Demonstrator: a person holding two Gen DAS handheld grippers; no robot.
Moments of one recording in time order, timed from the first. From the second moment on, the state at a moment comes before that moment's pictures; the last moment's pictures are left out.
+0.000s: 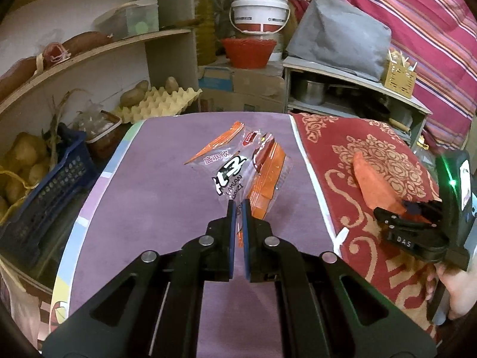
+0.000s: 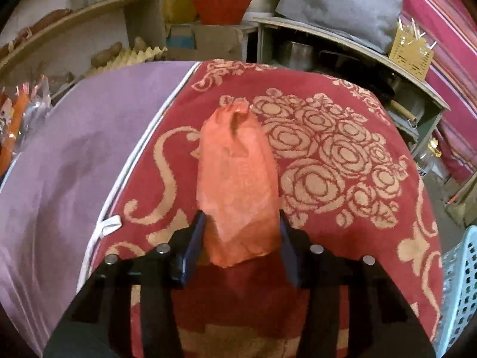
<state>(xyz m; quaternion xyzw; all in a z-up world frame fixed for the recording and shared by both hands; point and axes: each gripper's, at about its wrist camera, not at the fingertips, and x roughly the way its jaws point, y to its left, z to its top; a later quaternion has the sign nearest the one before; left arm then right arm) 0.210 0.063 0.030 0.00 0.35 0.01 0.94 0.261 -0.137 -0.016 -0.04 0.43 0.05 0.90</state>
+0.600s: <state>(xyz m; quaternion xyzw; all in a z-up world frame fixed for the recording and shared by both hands) 0.209 0.020 0.037 0.00 0.33 -0.02 0.94 0.217 -0.199 0.035 0.01 0.38 0.06 0.92</state>
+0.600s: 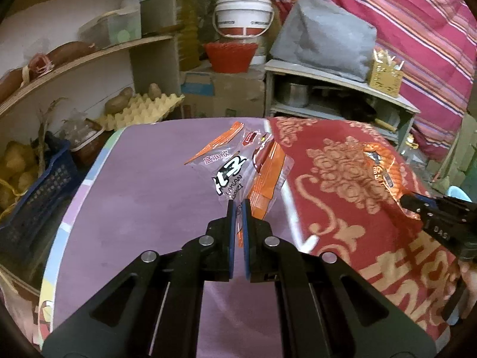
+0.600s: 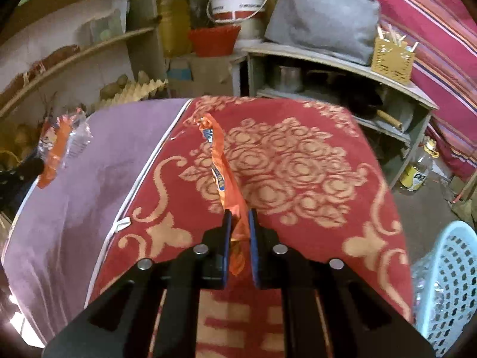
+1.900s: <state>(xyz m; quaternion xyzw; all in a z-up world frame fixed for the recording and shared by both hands) 0.157 -0.375 0.004 0.09 0.32 -0.30 0.90 0.059 -0.503 0.043 0.12 0.37 -0.16 0.91</state>
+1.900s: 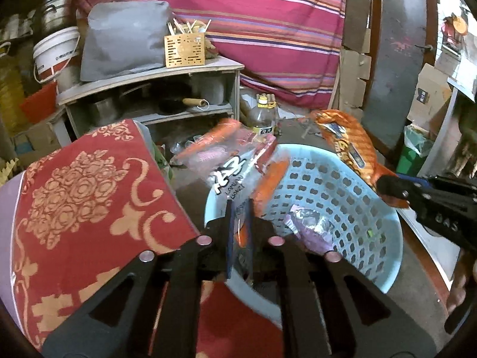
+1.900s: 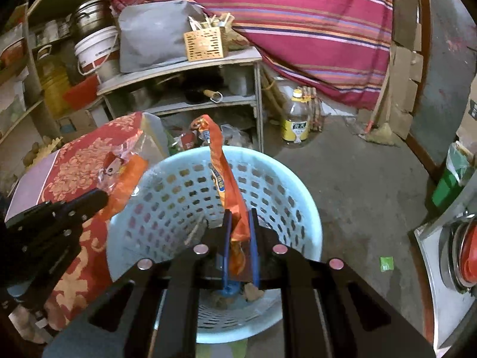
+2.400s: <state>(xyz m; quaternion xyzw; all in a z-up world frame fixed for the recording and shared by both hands) 0.162 -0.333 0.032 0.06 0.28 -0.24 0.93 0.062 -0.496 0.043 0.13 0.37 -0.15 0.91</state>
